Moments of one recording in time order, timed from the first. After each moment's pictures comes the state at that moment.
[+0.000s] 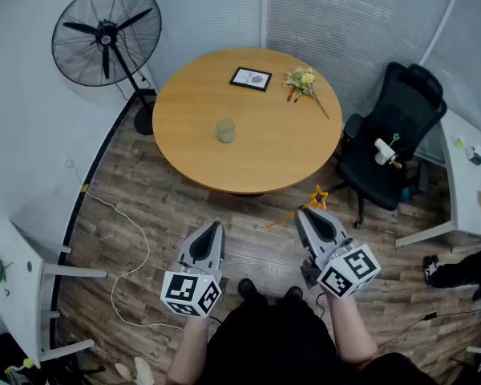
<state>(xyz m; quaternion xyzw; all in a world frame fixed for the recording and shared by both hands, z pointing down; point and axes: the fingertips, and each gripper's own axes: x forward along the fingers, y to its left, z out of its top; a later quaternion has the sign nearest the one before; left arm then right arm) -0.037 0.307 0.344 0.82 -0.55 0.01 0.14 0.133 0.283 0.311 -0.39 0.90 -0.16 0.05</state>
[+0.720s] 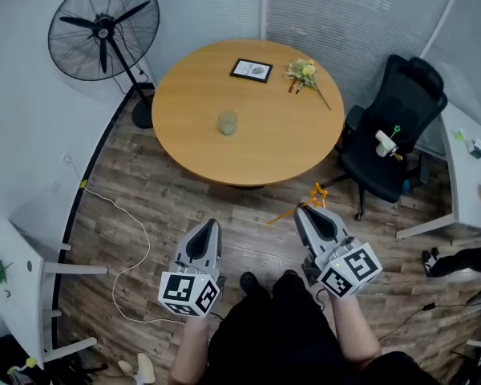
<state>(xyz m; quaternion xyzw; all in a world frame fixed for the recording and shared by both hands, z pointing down) -0.063 0.313 0.350 0.82 -0.56 0.00 0.15 0.111 0.292 0.312 -0.39 0.91 -0.14 0.04</state>
